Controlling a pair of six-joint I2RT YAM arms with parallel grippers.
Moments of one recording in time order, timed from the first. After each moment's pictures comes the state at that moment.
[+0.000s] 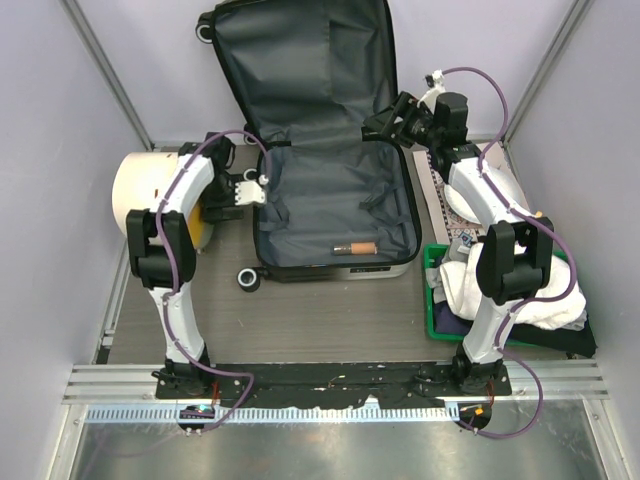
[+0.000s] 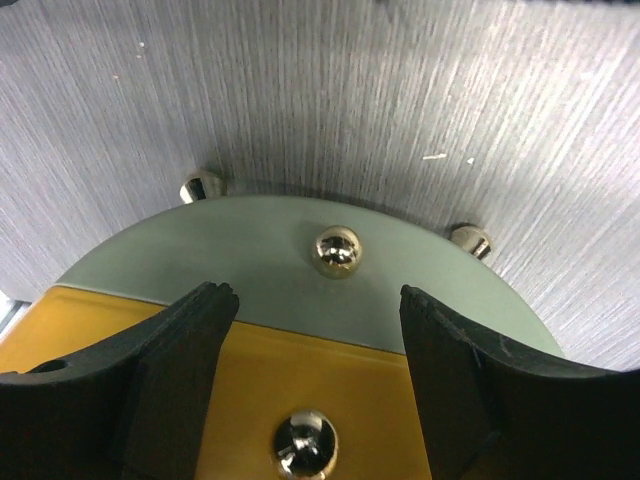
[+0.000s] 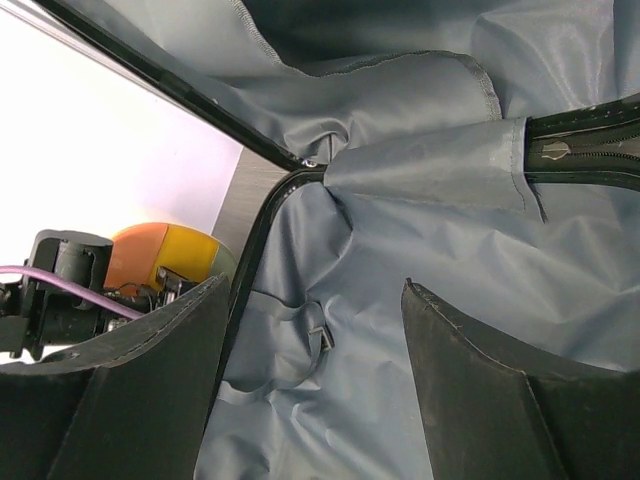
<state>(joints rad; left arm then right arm) -0.11 2.02 1.78 -1.14 -0.01 1.41 0.16 1.86 1.62 0.04 -0.50 0.65</state>
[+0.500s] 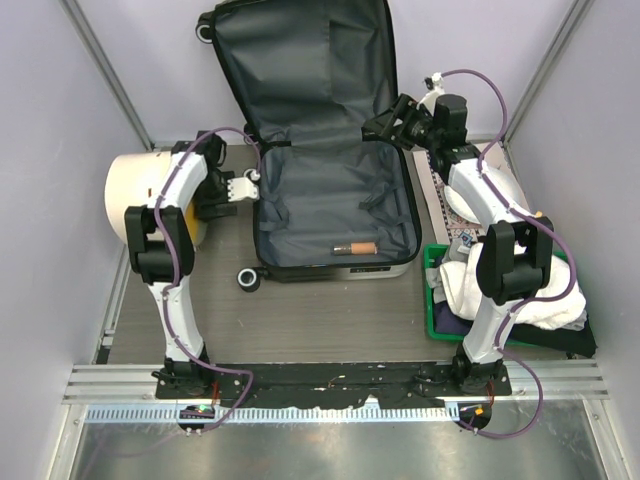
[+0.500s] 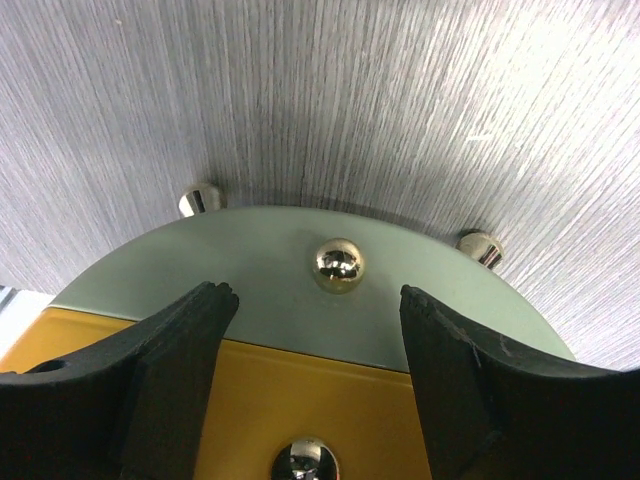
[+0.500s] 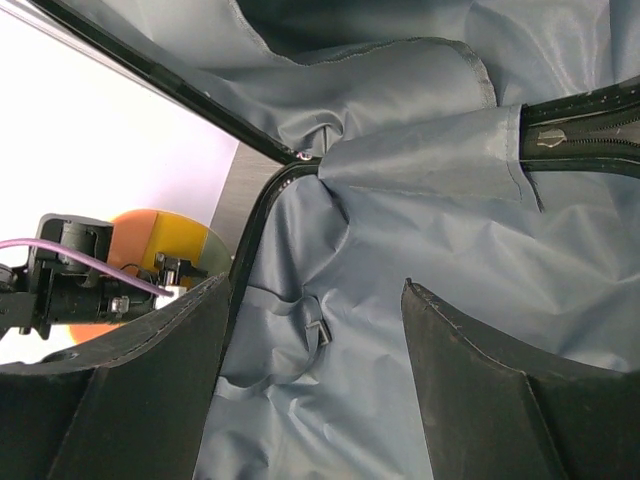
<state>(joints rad) -0.06 2.08 1.83 -1.13 -0.03 1.39 0.16 1.86 1.61 0.04 -0.50 0.65</state>
